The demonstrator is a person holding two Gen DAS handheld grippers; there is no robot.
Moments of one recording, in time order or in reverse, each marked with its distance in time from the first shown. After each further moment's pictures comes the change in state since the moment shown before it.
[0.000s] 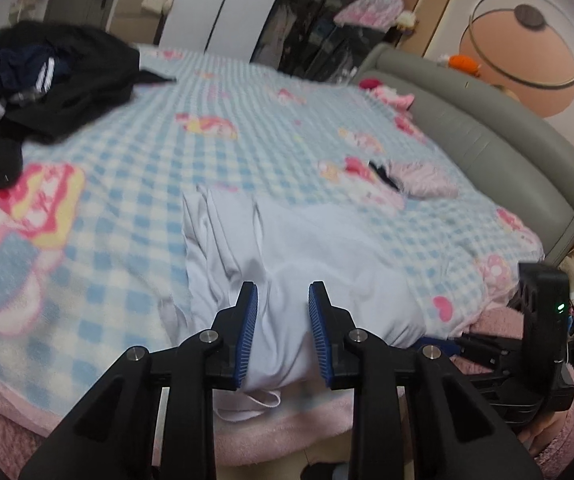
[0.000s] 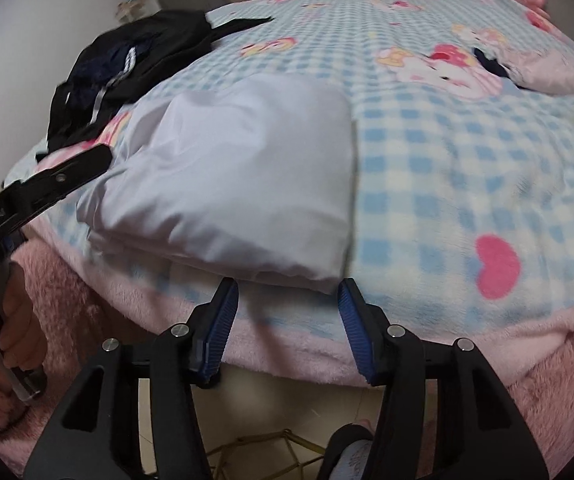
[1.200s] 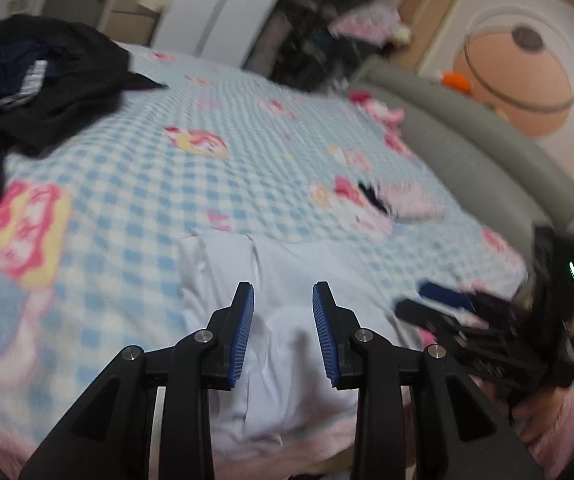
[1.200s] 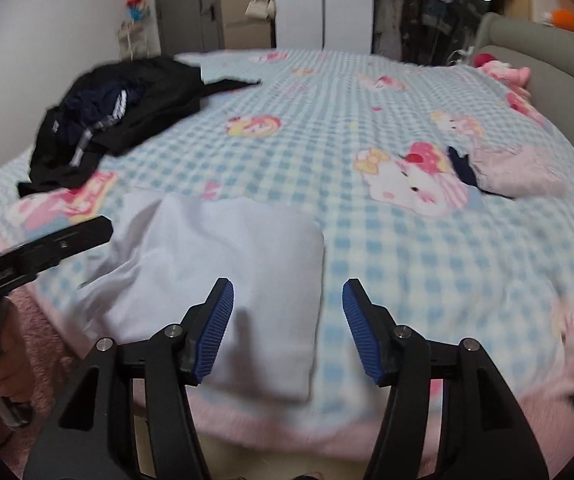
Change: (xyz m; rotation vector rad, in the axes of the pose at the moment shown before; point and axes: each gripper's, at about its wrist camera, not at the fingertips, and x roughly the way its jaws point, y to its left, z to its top) left arm 0.011 0.011 0.035 0.004 0.011 -0.048; right arm -0.019 0.016 0.062 -0.087 -0.169 -0.133
